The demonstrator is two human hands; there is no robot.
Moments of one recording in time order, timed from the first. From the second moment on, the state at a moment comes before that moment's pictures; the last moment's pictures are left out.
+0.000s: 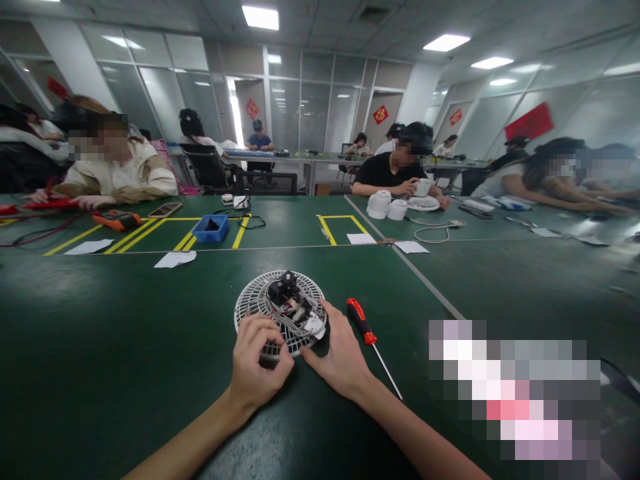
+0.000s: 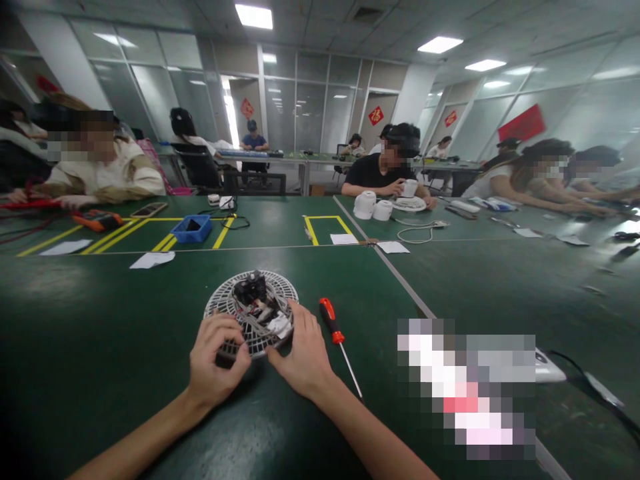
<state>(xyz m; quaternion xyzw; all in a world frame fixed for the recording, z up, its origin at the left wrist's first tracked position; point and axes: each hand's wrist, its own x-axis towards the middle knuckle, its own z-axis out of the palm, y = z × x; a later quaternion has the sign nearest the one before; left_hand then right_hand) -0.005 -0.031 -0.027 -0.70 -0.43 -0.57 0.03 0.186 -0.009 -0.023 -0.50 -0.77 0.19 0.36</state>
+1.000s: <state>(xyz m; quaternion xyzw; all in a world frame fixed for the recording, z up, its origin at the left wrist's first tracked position) -0.010 -0.029 -0.035 -0.72 -0.40 -0.56 0.08 0.209 -0.010 -0.005 -0.46 -0.80 0.21 0.31</state>
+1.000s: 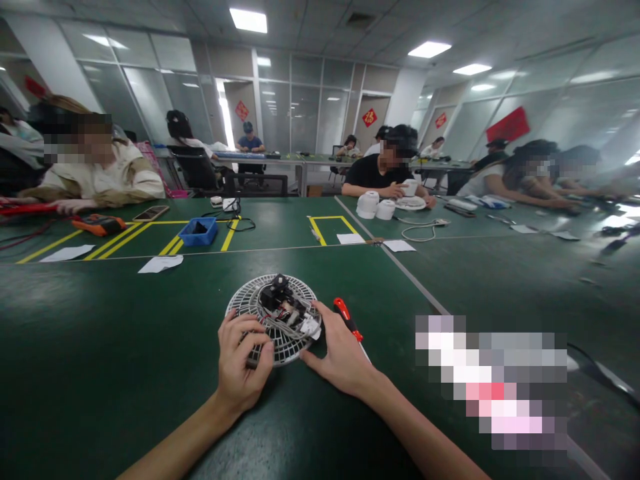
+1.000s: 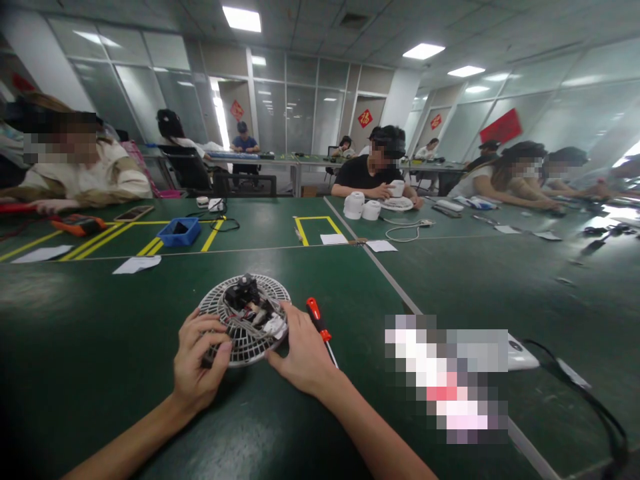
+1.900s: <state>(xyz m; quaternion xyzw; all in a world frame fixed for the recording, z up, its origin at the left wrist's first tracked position) -0.007 -0.027 -0.030 -0.72 -0.40 -0.56 0.10 0.233 0.006 0.018 -0.52 -0.49 0.52 0.47</state>
